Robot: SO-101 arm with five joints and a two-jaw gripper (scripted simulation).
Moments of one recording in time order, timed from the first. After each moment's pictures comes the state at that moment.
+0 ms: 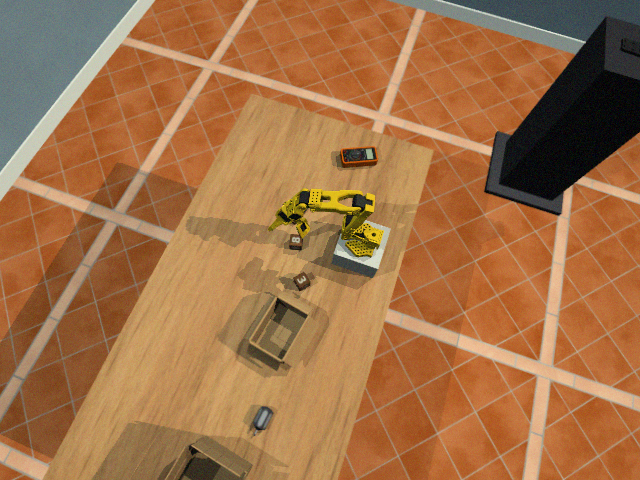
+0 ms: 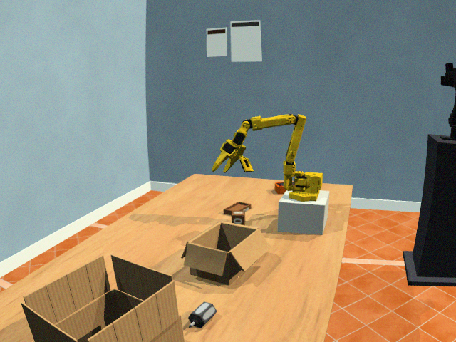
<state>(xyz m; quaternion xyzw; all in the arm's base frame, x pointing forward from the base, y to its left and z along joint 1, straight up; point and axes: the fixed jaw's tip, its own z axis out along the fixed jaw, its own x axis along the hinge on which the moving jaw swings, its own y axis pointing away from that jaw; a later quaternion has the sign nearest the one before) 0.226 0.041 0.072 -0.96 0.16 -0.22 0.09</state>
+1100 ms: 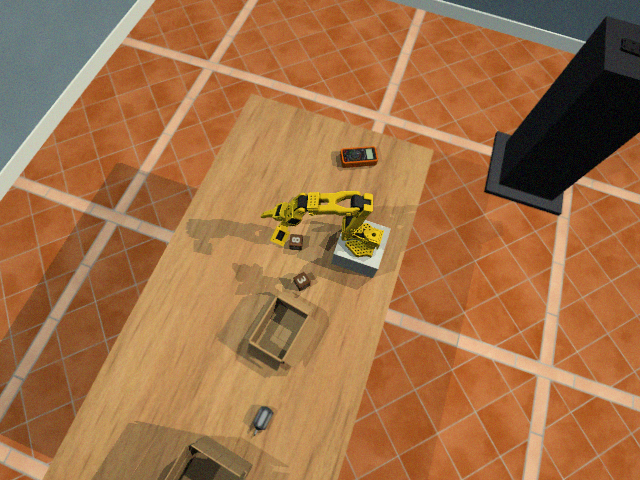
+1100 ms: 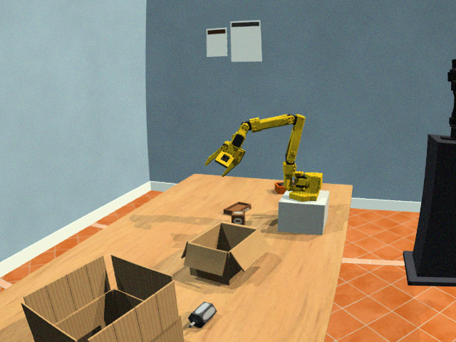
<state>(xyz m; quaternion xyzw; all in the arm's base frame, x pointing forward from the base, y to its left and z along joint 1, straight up) 0.224 0.064 0.067 -0.72 0.65 -0.13 0.21</state>
